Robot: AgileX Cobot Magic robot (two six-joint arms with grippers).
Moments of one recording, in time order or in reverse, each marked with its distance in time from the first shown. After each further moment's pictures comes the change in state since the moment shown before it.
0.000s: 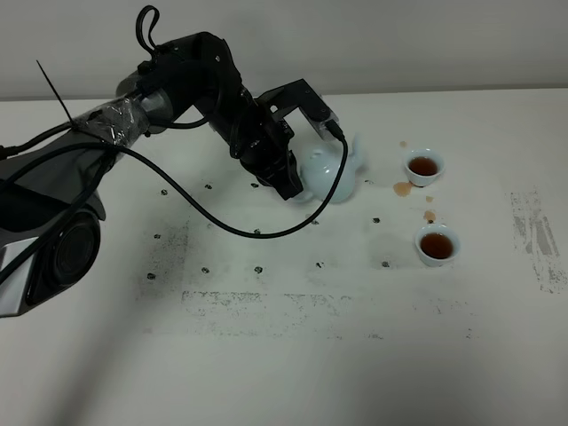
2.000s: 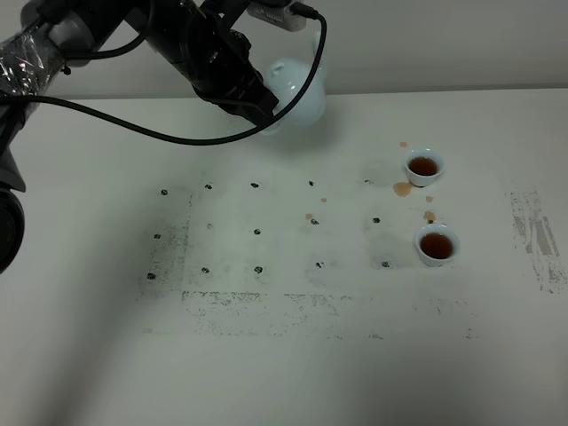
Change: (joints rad) left arm 0.062 -0.242 -0.001 0.038 0.114 -0.387; right arm 0.000 0.000 0.000 0.000 0.000 0.000
